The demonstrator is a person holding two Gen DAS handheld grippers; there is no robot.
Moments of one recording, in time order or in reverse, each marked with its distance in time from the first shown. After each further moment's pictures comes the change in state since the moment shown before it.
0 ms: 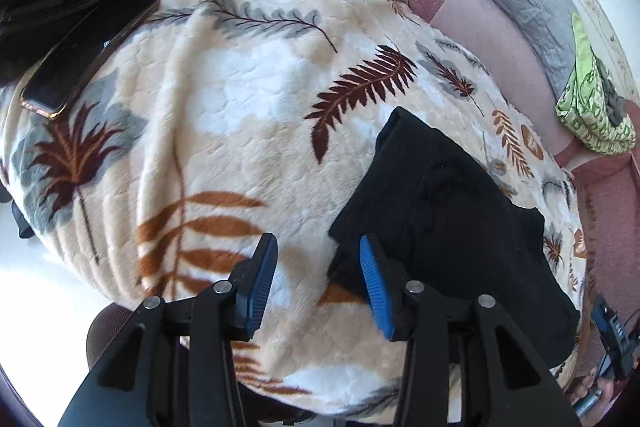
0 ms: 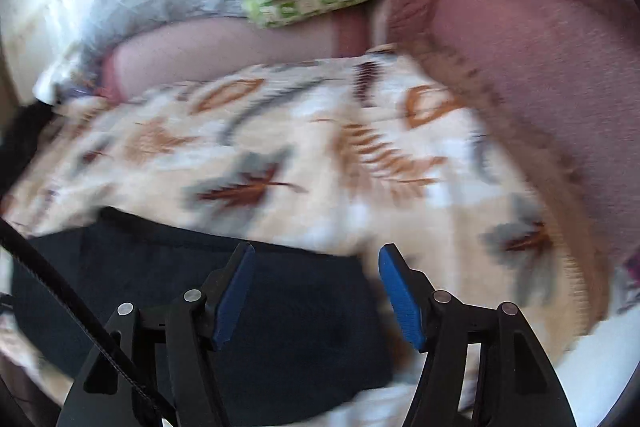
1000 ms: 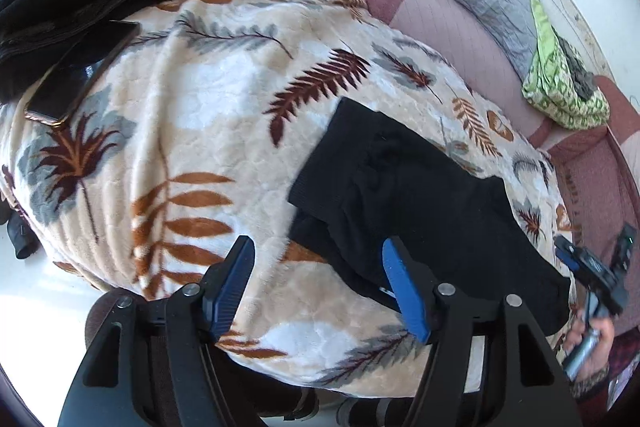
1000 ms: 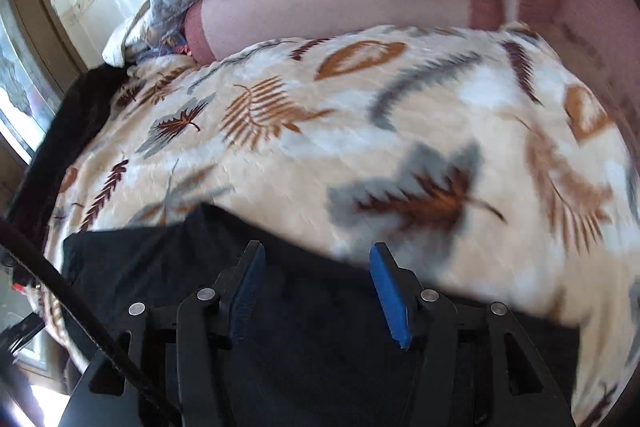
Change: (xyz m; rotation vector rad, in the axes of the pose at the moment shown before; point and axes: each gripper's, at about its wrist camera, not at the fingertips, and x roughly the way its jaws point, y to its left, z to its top) left arm -0.026 -0.033 -0.026 0.111 -0.036 -0.054; right arm 0.076 0.074 0.021 -0.085 0.136 0.245
